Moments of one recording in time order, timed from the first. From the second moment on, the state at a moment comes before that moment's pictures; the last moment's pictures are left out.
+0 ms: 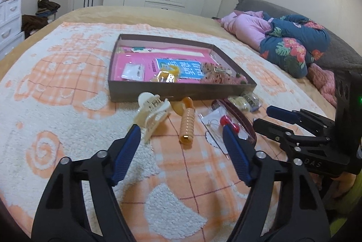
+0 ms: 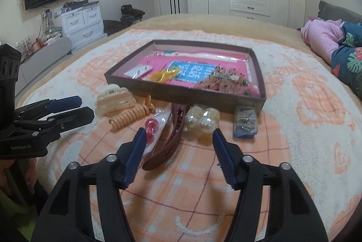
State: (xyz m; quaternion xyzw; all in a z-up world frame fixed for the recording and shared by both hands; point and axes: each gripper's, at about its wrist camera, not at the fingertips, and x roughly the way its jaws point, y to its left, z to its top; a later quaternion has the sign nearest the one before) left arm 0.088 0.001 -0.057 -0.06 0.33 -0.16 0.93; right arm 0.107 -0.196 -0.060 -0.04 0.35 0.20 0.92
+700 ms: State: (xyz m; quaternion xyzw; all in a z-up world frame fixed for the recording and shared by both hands) left arm 0.105 -0.008 -0.079 -0.05 0.37 -0.17 0.91; right arm 0.140 -0.183 -0.091 0.00 0.43 0.21 0.88
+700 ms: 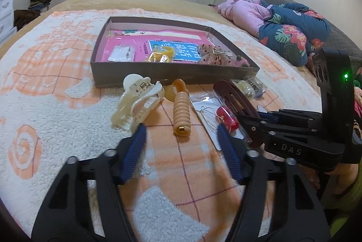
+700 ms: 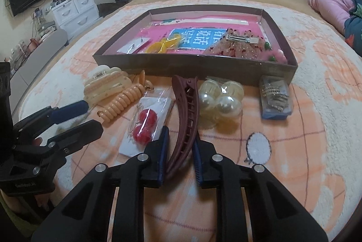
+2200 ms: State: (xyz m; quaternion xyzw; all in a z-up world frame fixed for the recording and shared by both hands) left arm 0.116 -0.025 -0.045 -0.07 0.34 -0.20 0.92; right arm 0.125 -0.256 -0.050 0.04 0.35 0.18 0.92
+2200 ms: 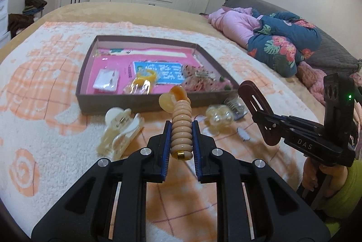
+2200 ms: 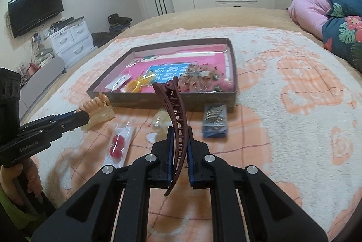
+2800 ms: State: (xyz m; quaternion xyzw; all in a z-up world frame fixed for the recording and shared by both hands) left arm 0.149 -0.059 -0.023 -0.06 0.31 -0.23 0.92; right arm 0.138 -0.270 -0.034 0.04 0.33 0.16 0.93
